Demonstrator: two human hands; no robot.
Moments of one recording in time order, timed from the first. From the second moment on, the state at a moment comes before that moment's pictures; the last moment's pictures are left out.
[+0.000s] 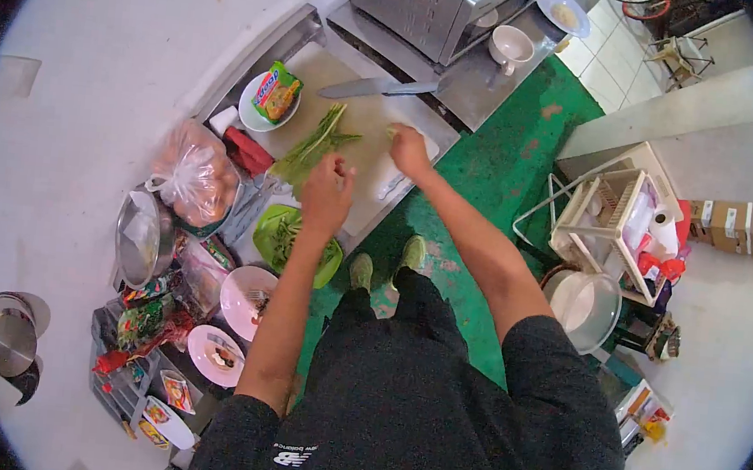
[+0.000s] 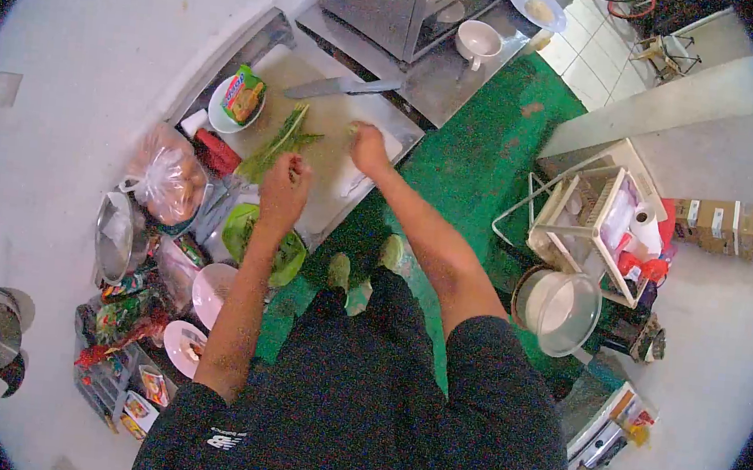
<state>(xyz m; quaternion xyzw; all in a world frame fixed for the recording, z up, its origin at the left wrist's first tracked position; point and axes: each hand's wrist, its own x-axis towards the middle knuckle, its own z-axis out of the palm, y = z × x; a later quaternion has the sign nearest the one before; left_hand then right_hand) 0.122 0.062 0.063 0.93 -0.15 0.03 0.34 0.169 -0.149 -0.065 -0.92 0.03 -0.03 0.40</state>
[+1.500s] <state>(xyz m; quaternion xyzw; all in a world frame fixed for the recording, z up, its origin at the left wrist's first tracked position) -0.402 -0.135 -0.217 0.75 -0.48 -0.45 -0.05 -0.864 -0.557 -0.004 -0.13 0.47 -0.41 0.77</state>
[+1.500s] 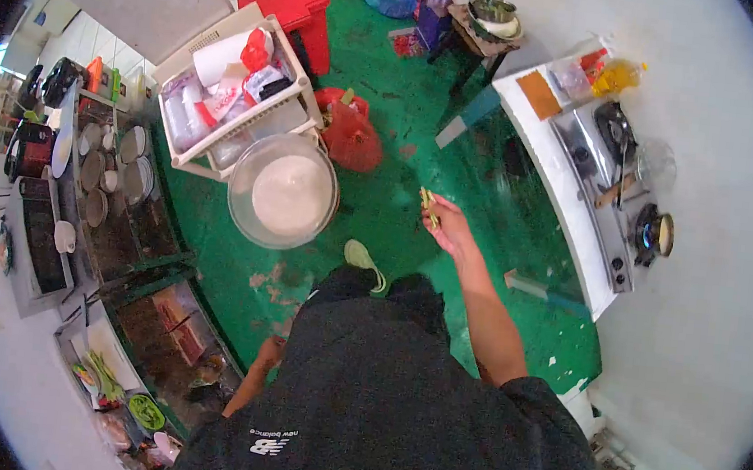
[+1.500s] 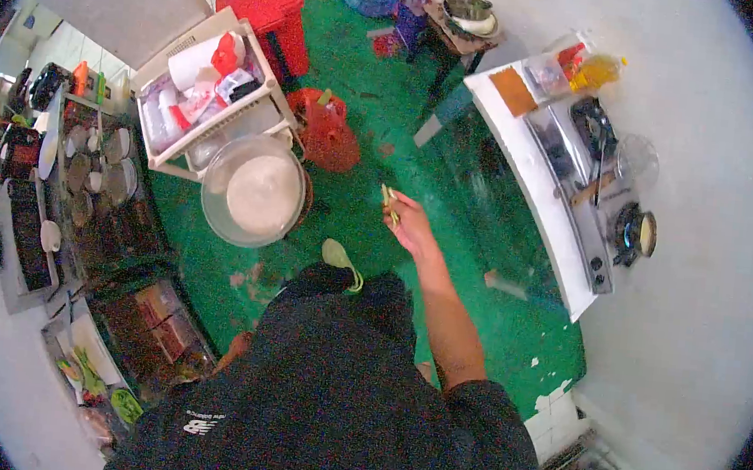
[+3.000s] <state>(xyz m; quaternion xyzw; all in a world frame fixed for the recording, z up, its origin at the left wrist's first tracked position) -0.486 -0.440 -0.133 0.72 -0.41 -0.56 0.02 -0.830 -0.870 0.017 -0.70 0.55 -0.46 0.02</state>
